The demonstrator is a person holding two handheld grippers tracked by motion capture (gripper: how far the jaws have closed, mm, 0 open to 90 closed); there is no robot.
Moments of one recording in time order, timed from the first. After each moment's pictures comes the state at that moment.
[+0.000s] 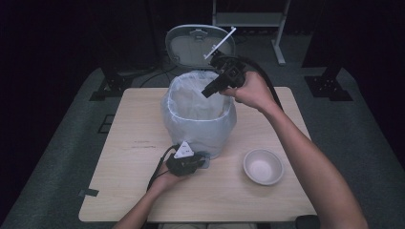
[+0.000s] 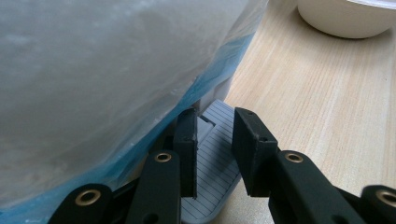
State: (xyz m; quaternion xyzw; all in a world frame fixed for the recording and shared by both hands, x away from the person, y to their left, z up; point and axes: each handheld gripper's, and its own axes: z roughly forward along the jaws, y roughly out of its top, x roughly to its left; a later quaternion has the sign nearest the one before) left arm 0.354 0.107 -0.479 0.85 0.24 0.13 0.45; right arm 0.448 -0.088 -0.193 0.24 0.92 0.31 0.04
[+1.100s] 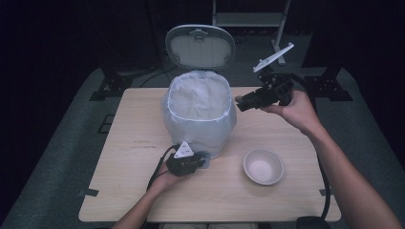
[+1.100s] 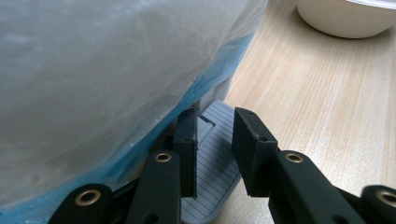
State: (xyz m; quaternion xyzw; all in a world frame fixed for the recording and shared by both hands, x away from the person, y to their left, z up) left arm 0.354 0.107 -0.480 0.85 0.24 0.13 0.45; right arm 0.402 -0.191 -0.210 0.27 0.89 0.37 0.04
